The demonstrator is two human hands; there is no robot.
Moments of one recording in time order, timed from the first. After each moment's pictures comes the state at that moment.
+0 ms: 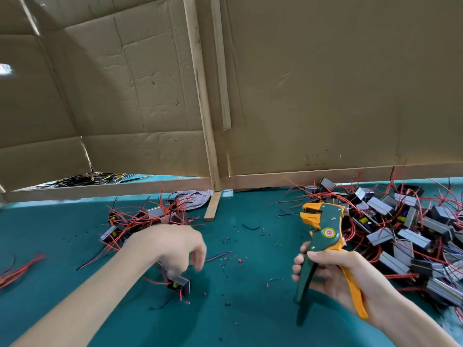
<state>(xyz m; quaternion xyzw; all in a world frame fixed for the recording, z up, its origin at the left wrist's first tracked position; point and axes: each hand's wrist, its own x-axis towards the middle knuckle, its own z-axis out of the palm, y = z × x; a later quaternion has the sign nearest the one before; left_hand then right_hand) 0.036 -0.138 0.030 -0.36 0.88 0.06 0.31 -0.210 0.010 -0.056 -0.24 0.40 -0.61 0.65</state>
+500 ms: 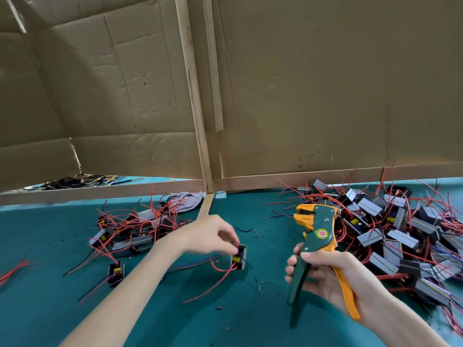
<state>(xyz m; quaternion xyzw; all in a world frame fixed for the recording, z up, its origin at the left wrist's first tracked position) -0.009 -0.154 -0.004 -0.34 0.91 0.25 0.00 -0.214 0.011 -0.056 -0.23 0.40 -0.61 0.64</state>
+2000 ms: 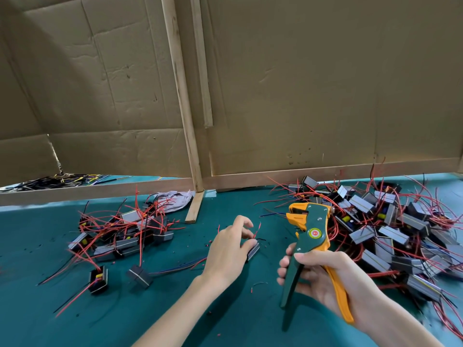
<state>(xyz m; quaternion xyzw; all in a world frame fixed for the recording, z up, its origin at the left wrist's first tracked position) -0.066 -0.130 -0.085 -0.38 0.84 0.22 -0.31 -0.218 0.004 -0.070 -0.22 0.40 -0.62 0.63</state>
